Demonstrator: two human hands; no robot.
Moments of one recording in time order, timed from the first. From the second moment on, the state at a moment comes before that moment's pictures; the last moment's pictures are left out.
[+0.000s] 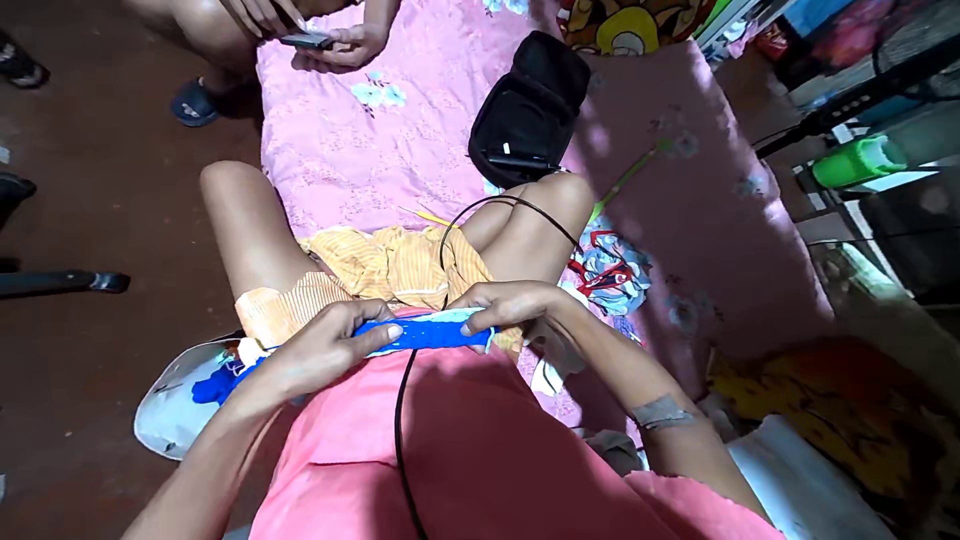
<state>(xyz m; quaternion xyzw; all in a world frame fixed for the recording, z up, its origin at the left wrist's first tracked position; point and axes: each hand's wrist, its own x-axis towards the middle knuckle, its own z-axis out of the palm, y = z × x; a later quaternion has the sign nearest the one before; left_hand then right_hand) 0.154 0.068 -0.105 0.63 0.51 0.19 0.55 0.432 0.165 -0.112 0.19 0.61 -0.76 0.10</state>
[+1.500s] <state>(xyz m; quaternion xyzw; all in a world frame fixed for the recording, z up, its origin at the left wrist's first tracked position) 0.158 0.046 -0.140 0.73 0.47 0.27 0.42 0.467 0.134 -0.164 0.22 0.54 -0.78 -0.23</state>
